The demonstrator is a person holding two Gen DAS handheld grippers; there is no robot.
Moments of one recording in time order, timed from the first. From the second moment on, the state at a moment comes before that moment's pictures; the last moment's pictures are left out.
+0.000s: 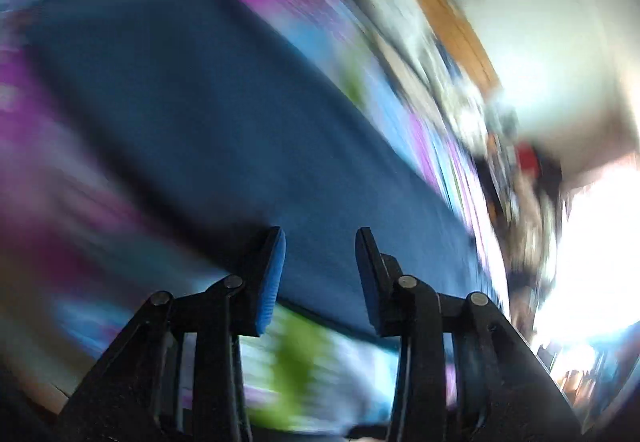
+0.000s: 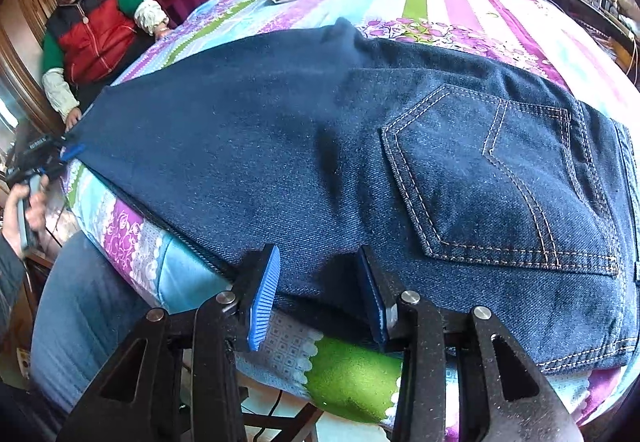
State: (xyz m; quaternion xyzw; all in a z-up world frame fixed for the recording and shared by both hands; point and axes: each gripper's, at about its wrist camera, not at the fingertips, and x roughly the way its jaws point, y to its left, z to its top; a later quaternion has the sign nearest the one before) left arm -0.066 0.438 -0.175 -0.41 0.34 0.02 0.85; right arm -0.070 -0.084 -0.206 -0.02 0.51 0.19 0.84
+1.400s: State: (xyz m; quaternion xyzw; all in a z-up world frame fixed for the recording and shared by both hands) left arm -0.107 0.519 -0.187 -0.51 0.24 0.09 0.82; right arm -0.046 -0.057 -0.210 -0.07 0.54 0.15 0.83
